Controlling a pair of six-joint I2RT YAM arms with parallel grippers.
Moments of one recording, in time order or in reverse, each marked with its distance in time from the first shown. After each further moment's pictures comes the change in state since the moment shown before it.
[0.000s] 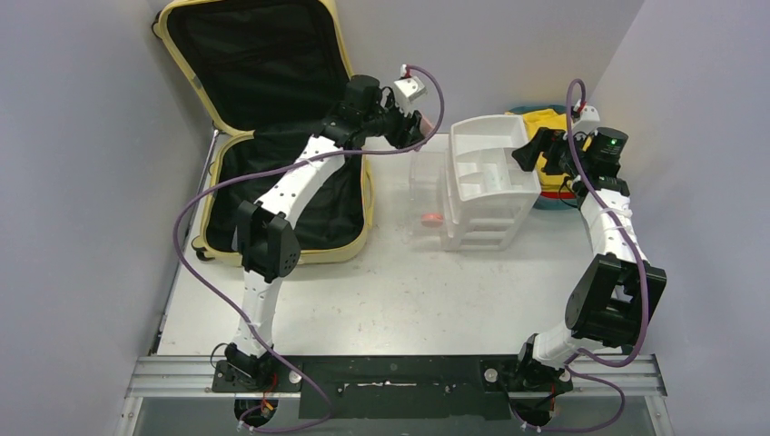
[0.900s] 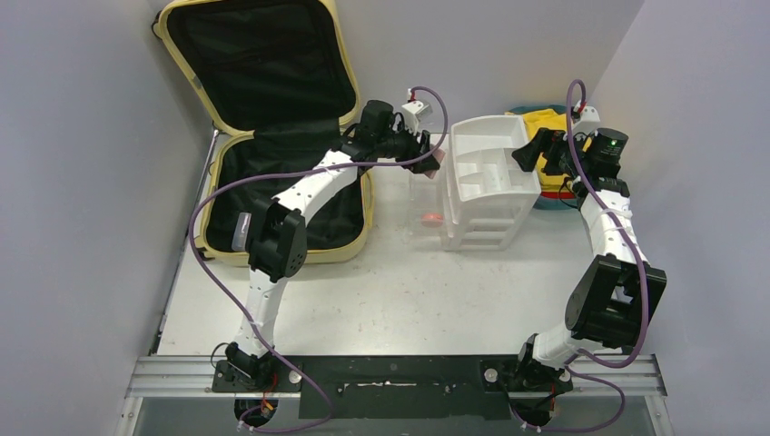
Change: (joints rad) left arm -0.040 0.052 -0.198 0.178 0.079 -0.323; right arm -0.003 -0.006 -0.008 0.005 -0.003 0.000
